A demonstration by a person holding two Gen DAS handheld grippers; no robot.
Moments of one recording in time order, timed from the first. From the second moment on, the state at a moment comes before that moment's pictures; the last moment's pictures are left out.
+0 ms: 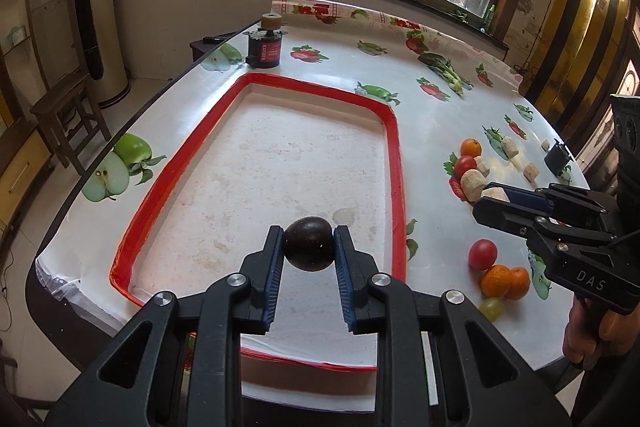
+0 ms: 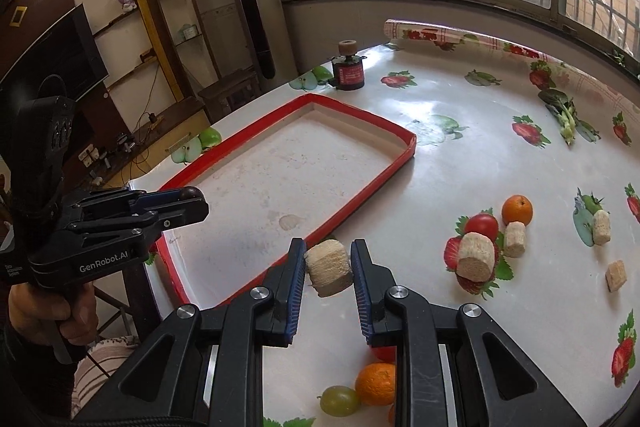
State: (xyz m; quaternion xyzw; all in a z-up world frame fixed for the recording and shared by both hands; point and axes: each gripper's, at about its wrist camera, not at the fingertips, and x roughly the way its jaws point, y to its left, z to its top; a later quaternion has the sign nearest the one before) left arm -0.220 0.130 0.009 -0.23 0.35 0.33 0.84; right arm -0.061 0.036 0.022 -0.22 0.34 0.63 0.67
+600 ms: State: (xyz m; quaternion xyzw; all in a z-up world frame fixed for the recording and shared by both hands) left arm -0.245 0.169 -0.015 -0.25 0.37 0.37 0.82; right arm -0.095 0.113 -0.010 -0.25 0.36 0.64 0.63
